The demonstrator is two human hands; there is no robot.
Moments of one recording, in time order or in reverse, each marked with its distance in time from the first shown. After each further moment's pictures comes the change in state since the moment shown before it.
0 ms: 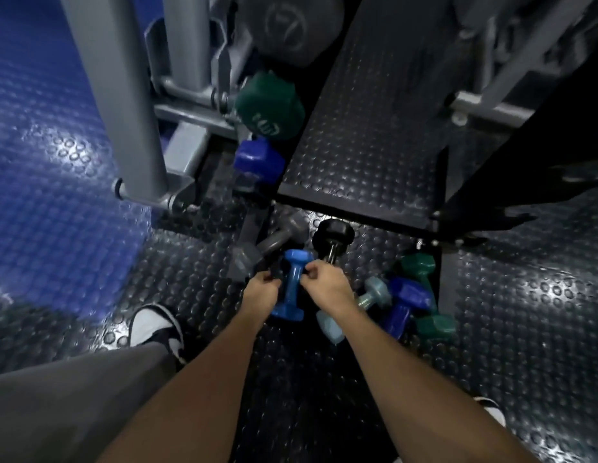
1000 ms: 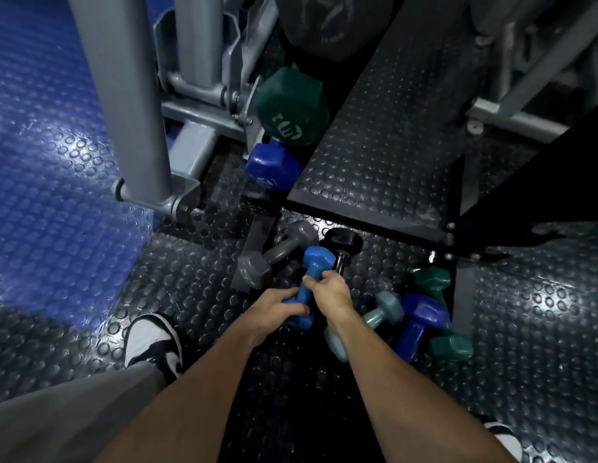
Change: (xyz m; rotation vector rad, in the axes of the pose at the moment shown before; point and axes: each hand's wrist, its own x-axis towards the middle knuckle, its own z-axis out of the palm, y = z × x) left_hand 0.003 -0.007 -0.019 0.022 -0.480 0.196; right_hand 0.043 0.007 0.048 0.374 0.061 0.202
